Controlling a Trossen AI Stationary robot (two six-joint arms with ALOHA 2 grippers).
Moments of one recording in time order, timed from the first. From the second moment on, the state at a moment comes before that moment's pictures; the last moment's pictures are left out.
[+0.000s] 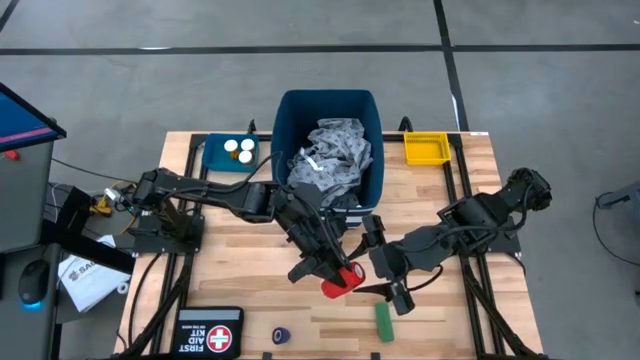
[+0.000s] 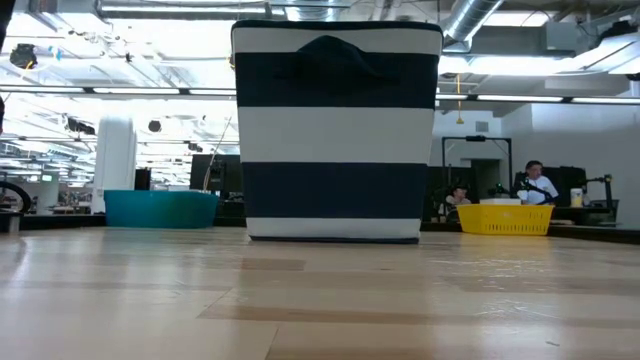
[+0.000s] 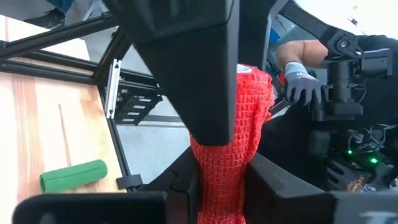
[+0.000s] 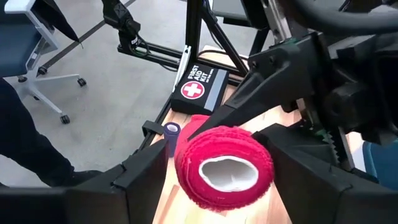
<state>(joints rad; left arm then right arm) -0.20 1.75 1.73 -0.29 0.59 -0.52 0.54 1.61 1.92 -0.86 0.23 0.03</state>
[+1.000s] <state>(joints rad) -0.20 1.75 1.73 -0.26 0.65 -0.62 0.56 1.61 1.92 -0.84 0.21 0.03</state>
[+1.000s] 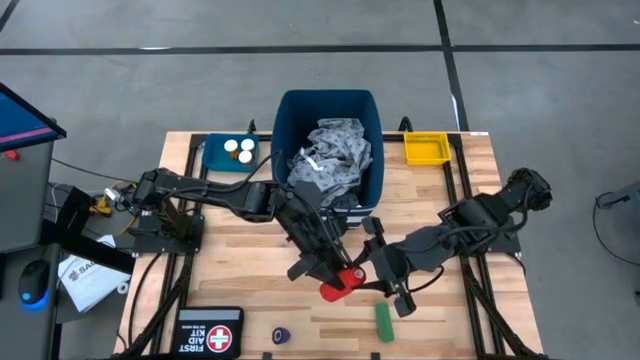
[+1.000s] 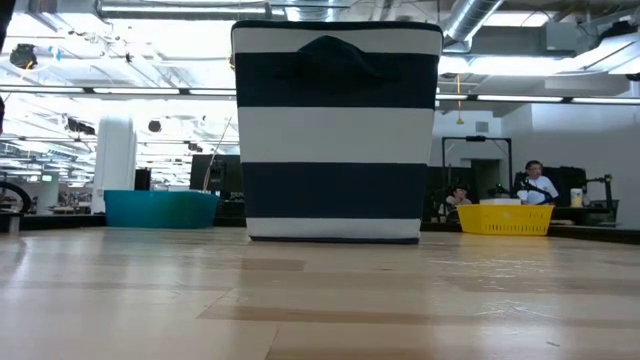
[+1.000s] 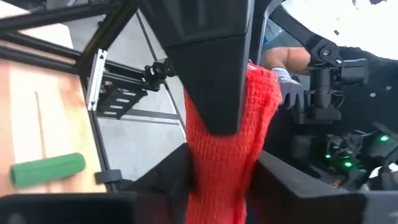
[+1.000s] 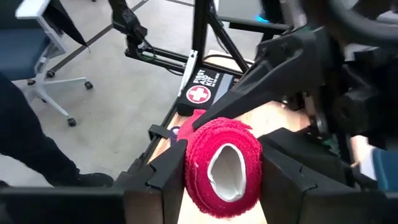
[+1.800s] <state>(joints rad) -0.19 1.53 1.74 -0.30 0.67 -0.58 0.64 1.61 2.17 -1.13 0.36 0.14</state>
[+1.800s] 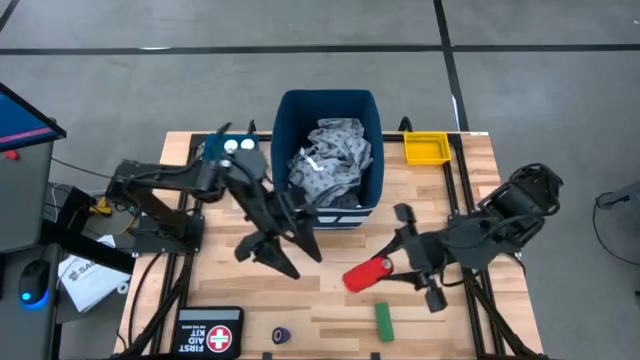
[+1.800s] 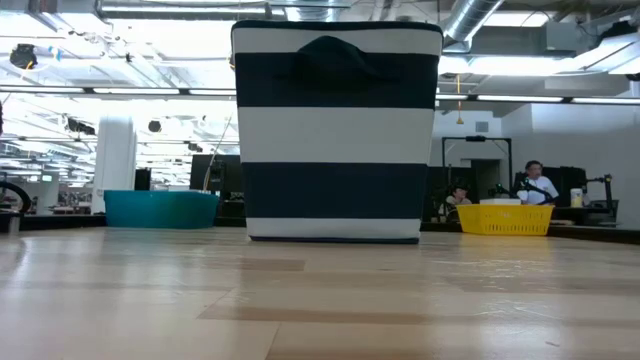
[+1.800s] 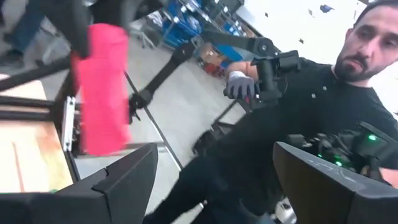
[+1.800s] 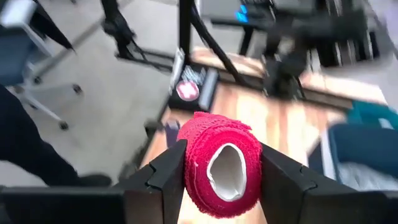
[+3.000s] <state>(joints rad) -0.42 1.20 1.30 -0.68 0.52 -0.54 -0.41 1.58 2.22 -1.57 0.18 0.28</state>
